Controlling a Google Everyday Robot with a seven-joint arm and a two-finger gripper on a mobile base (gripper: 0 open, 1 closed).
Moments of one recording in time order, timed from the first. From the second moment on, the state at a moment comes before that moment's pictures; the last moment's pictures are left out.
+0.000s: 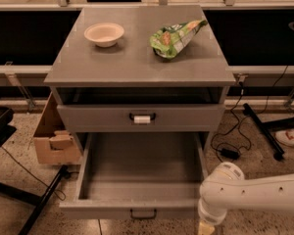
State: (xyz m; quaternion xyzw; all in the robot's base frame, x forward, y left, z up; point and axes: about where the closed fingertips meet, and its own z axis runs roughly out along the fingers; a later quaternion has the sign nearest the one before) arm 0.377 -0.211 0.420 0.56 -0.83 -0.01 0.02
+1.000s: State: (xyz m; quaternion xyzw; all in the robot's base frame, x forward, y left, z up) arm 0.347 -0.214 0.432 0.54 -0.84 -0.02 0.03
